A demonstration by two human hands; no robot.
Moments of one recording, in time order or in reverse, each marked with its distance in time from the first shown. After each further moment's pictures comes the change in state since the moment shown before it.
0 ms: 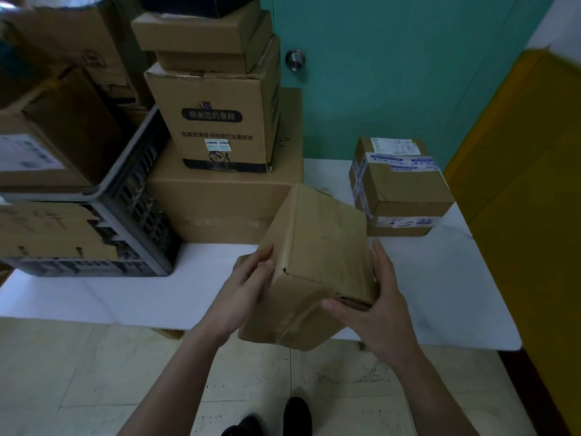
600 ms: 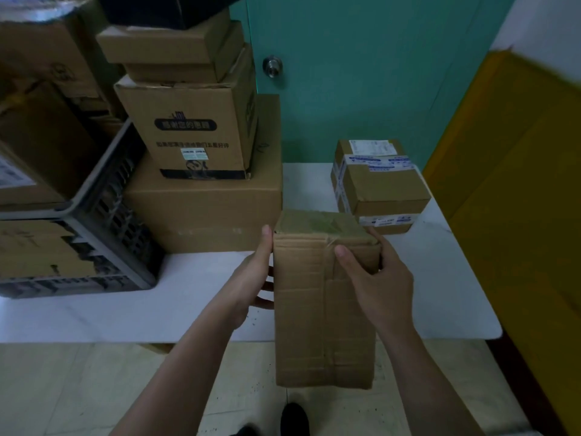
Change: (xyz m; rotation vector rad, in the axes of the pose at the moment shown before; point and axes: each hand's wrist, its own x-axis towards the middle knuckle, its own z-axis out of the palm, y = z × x) left_hand 0.015 0.053 0.036 -0.115 -0.108 -0.215; right_hand 0.023 -0.022 -0.016 0.004 0.351 0.022
